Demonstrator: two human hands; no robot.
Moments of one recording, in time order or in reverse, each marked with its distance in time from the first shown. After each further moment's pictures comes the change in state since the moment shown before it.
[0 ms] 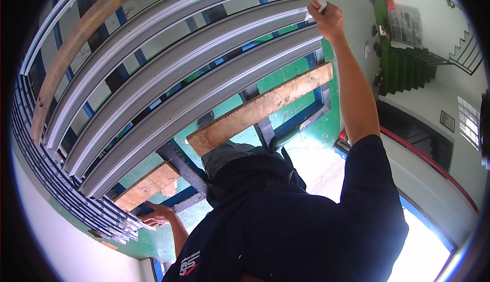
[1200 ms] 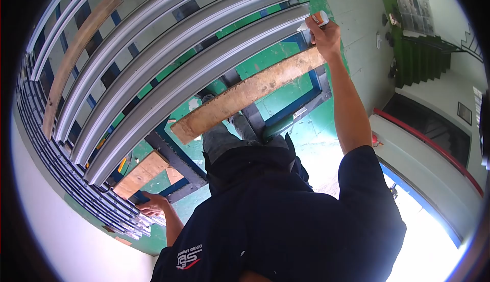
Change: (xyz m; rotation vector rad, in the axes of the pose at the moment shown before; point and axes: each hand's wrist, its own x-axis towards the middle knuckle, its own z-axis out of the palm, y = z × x) left_hand 0.005 0.001 0.005 -0.026 0.019 -0.036; right_hand -0.112 0.052 -0.026 0.505 0.043 0.259
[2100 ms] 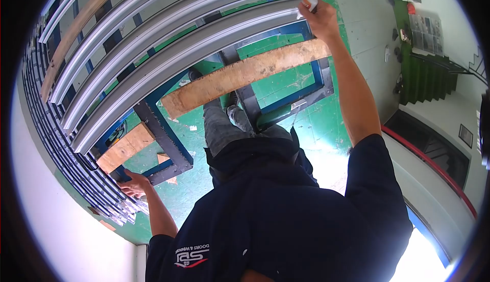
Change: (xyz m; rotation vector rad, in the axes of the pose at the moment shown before) left_hand 0.009 -0.012 0.019 -0.040 0.040 -0.029; right_hand -0.001 -0.021 0.014 -0.330 -0.097 -0.345
